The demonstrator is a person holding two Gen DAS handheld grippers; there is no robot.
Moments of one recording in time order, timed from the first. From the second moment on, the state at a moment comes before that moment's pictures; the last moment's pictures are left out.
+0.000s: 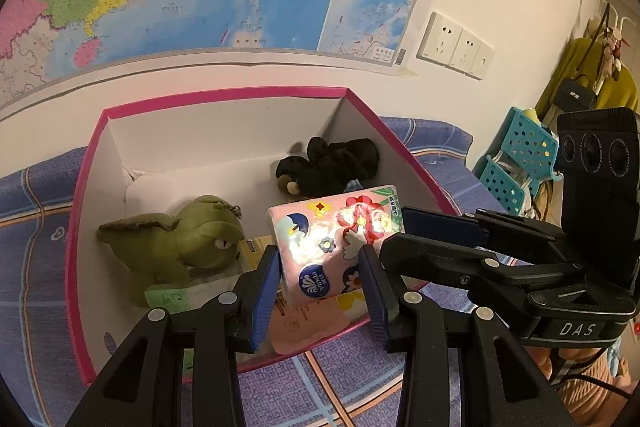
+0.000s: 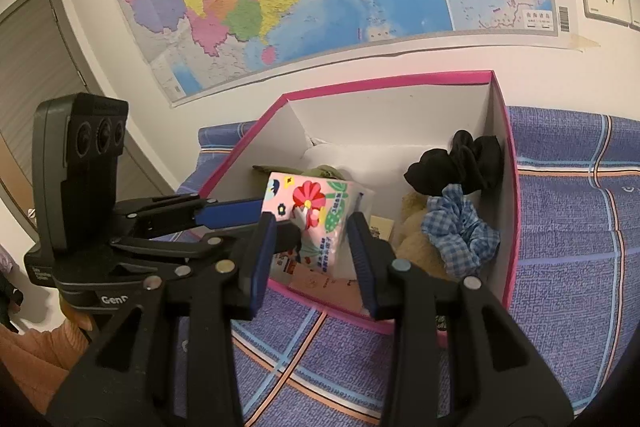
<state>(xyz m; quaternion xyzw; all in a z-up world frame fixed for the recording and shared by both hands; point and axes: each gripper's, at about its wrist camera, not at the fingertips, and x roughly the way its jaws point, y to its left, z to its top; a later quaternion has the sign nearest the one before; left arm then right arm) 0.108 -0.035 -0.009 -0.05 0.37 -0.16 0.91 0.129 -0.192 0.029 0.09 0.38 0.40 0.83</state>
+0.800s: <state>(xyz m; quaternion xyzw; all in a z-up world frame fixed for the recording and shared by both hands) 0.122 -0.032 -0.018 -0.06 0.39 -0.16 0.91 0.141 -0.187 0.019 0.10 0.40 0.39 0.82</state>
